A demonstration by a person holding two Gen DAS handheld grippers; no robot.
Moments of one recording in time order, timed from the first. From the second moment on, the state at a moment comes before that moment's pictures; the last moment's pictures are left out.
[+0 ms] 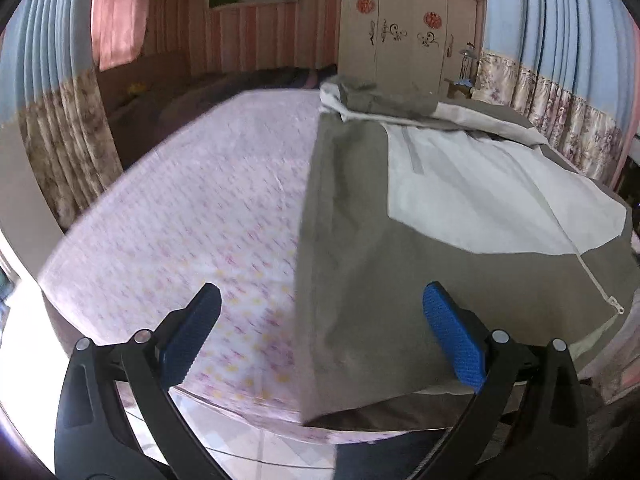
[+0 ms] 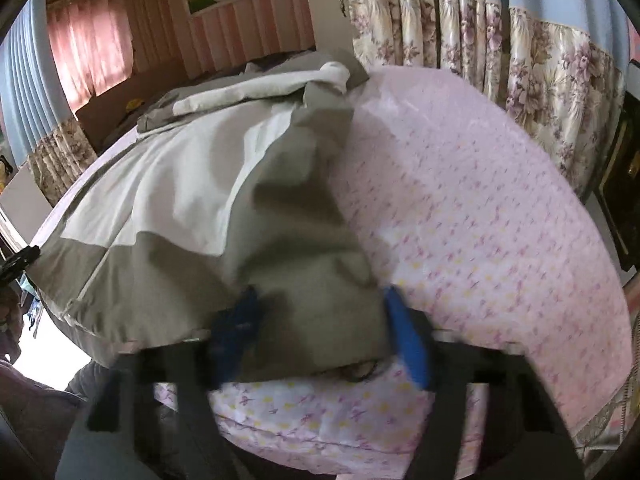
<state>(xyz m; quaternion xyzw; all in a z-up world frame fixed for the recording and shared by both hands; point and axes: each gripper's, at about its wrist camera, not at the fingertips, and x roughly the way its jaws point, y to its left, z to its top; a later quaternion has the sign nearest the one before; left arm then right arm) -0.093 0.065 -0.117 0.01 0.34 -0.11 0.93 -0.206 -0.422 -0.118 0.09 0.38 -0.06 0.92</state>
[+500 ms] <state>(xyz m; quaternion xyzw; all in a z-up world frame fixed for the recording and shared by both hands) -0.089 0.065 -0.127 0.01 0.36 -0.11 0.92 -0.266 -0.375 -0.078 0.09 0.31 0.04 0.95</state>
